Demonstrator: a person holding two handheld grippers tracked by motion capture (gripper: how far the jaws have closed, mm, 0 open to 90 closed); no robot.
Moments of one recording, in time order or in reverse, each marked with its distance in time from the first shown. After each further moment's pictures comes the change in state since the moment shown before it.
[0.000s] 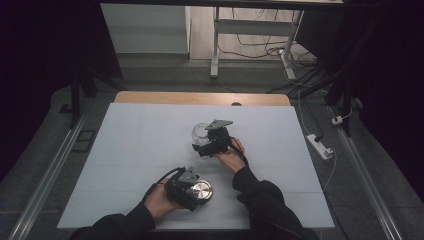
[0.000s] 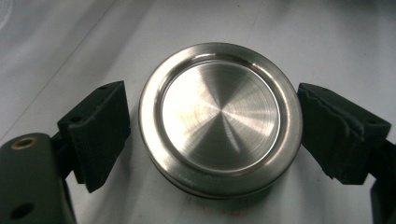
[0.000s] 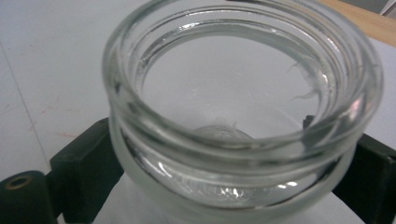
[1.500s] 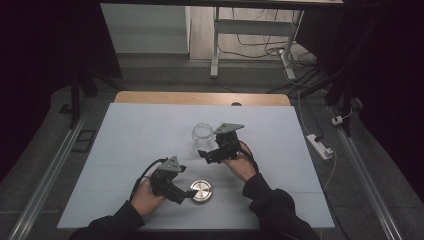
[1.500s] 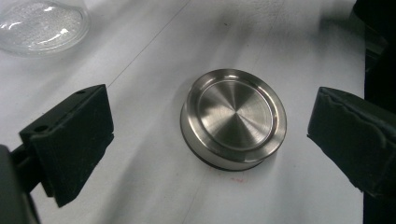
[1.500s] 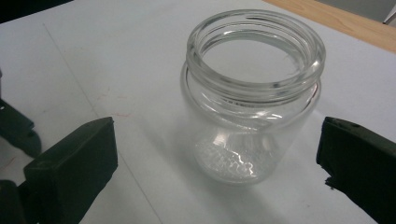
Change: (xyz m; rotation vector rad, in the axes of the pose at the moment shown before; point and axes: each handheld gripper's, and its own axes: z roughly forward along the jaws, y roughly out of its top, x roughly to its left) left arm 0.019 -0.008 -0.044 -0.111 -0.024 -0.127; right arm 0.012 -0.002 -0.051 -0.016 0.032 0.009
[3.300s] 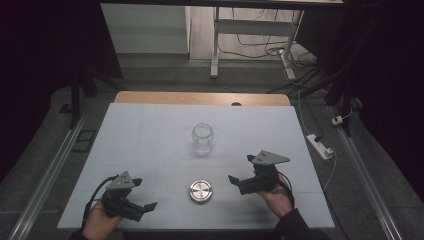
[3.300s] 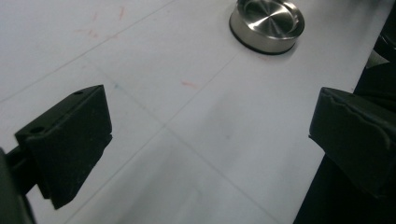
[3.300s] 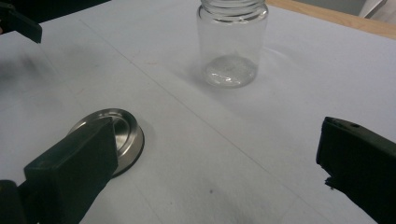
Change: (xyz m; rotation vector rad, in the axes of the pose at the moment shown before) left arm -0.013 -0.085 -0.097 -0.025 0.171 -0.162; right arm 0.021 -0.073 -0.118 -0.092 -0.044 0.042
